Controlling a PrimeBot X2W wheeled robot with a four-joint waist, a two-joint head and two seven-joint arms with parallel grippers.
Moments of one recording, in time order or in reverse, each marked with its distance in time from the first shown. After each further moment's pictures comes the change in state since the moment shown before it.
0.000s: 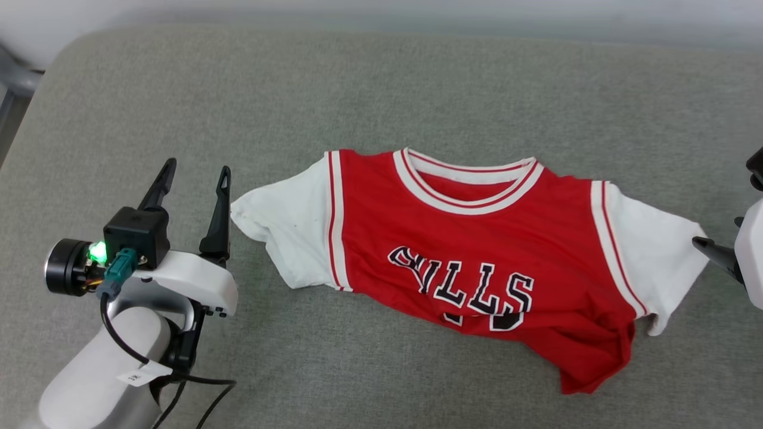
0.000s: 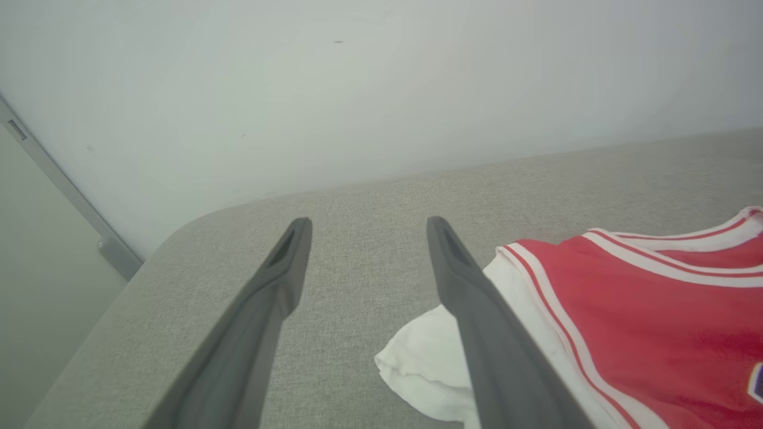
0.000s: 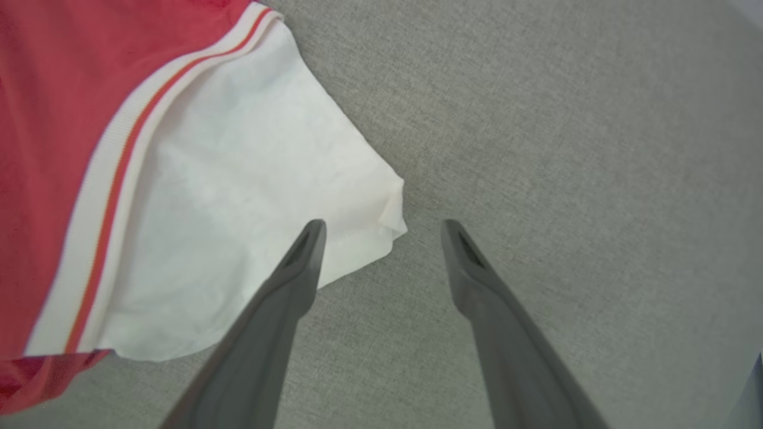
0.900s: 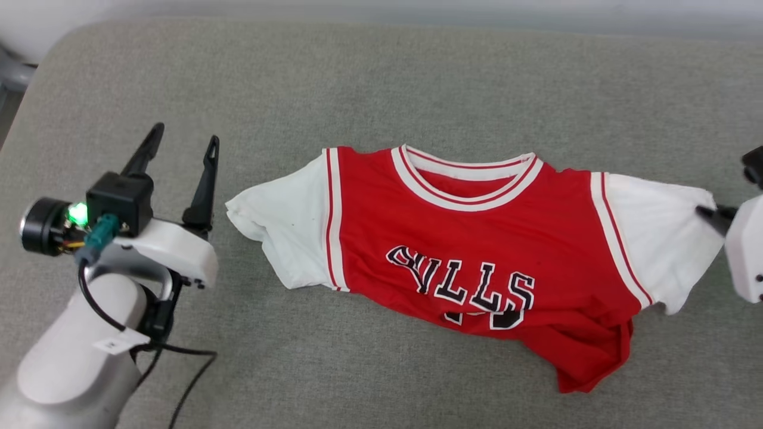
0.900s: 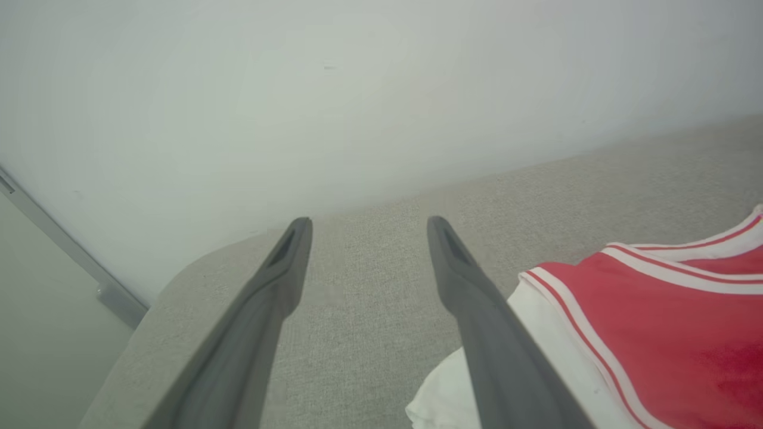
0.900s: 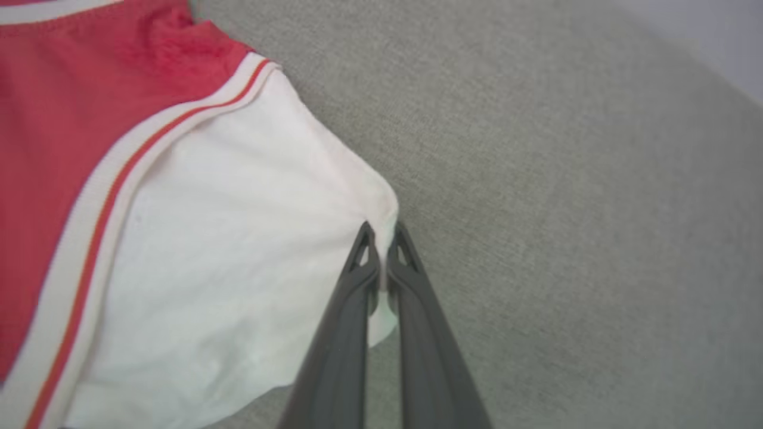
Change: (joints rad) left arm -0.056 -0.028 0.088 0.070 0.105 -0.130 0.010; right arm -0.125 0.019 0.219 0.216 0.033 0.000 -0.306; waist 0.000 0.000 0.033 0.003
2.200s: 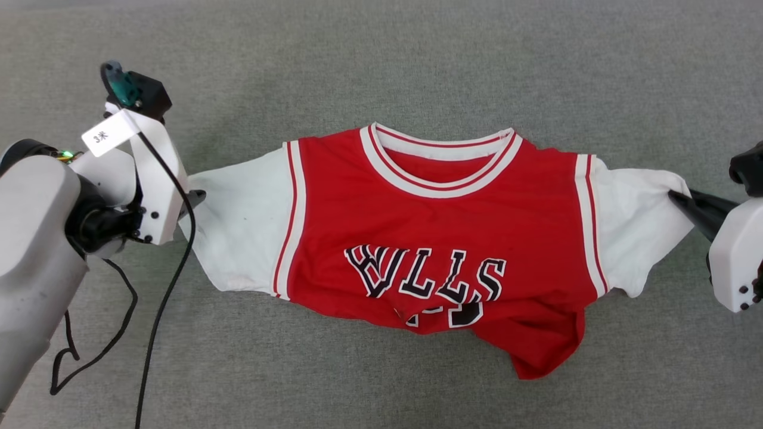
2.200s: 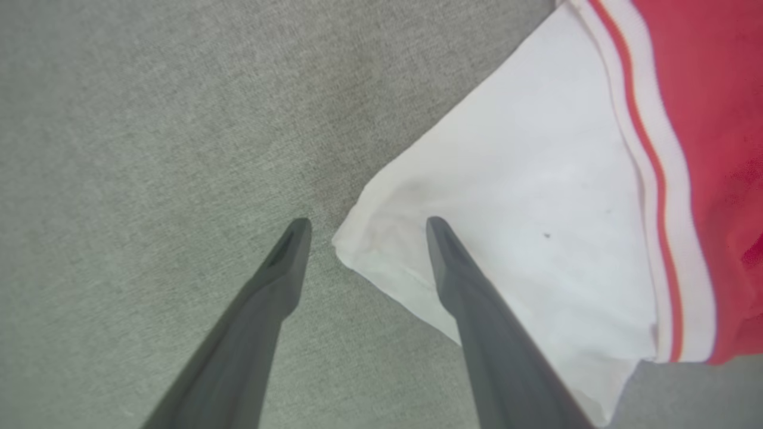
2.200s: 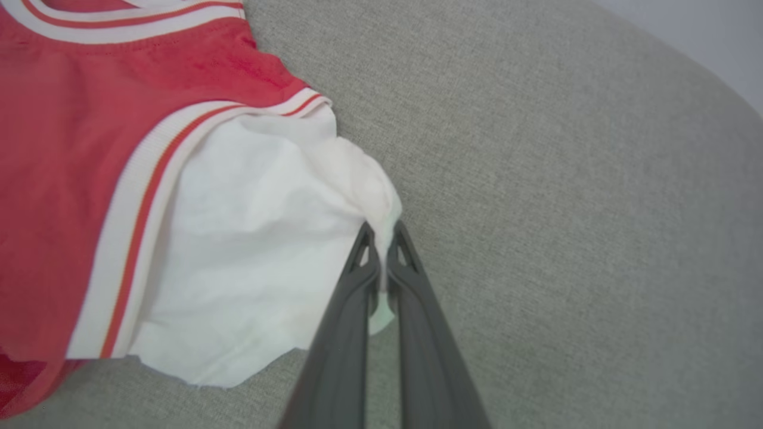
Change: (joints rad) left arm -0.404 0.108 -0.212 0.231 -0.343 -0.339 1.033; right arm 0.148 0.018 -0.191 -0.269 -0.110 0.000 -0.034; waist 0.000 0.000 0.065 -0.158
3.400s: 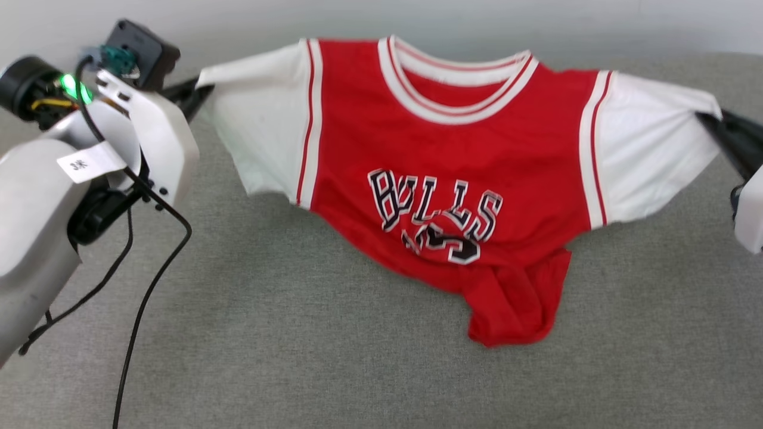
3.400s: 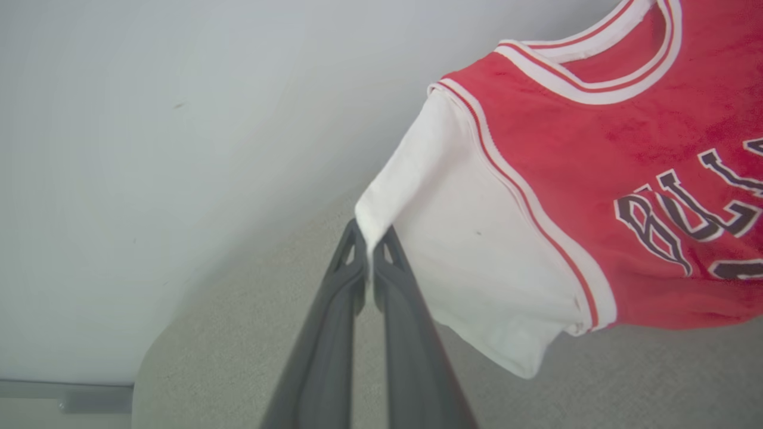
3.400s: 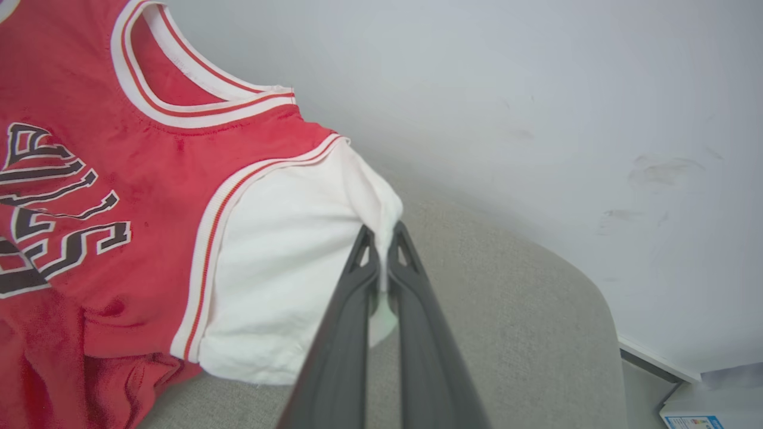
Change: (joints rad) left arm -0.086 0.081 -0.153 -0.162 0.108 0.041 -0.494; right arm -0.100 0.031 -0.067 0.012 -0.044 0.000 -0.102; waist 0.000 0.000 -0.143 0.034
